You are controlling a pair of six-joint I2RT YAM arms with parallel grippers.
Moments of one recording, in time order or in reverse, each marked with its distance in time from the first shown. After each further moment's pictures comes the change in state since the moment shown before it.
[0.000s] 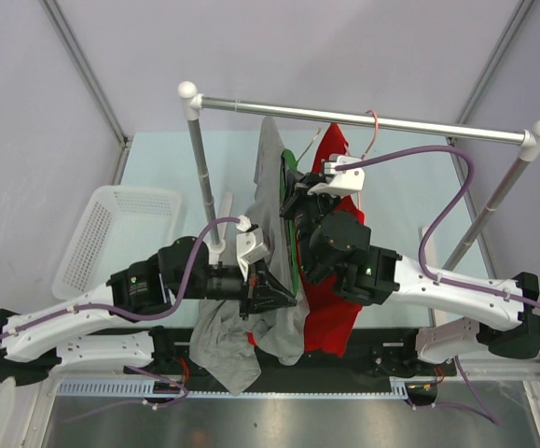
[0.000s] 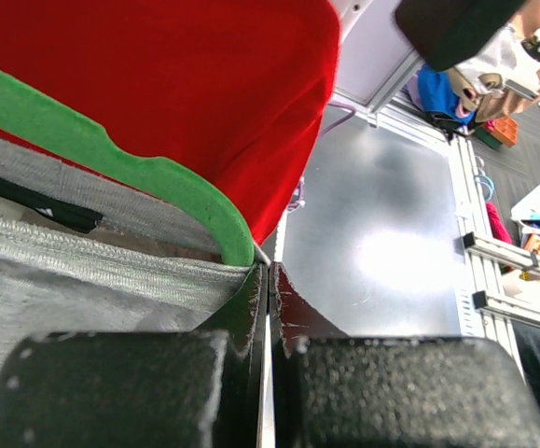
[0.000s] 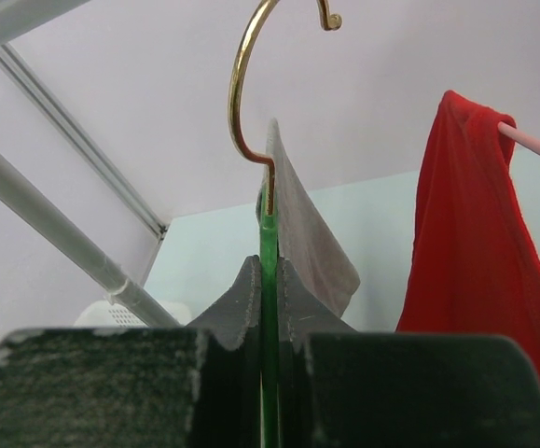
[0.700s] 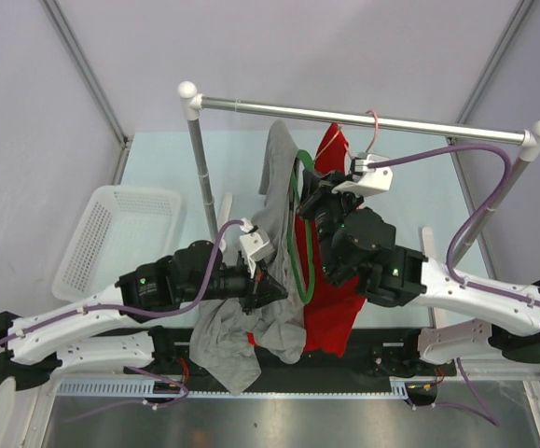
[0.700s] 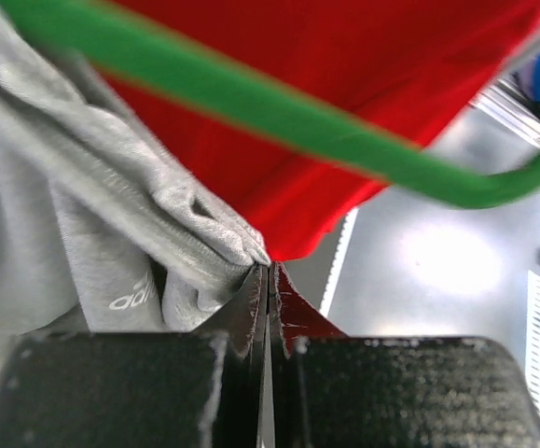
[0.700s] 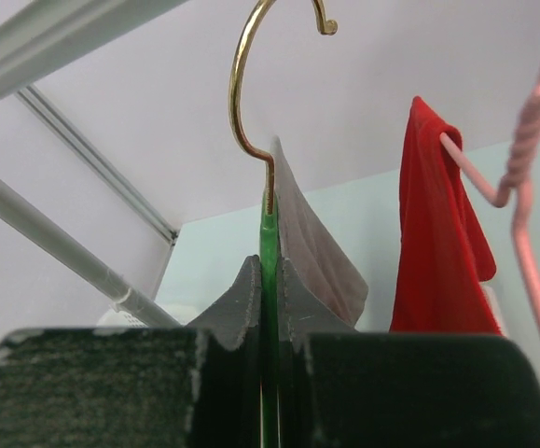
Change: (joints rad) left arm 0.029 -0.006 -0.086 -0.077 -0.143 -0.003; right arm 0.000 -0.078 0.000 -0.109 0.012 0.092
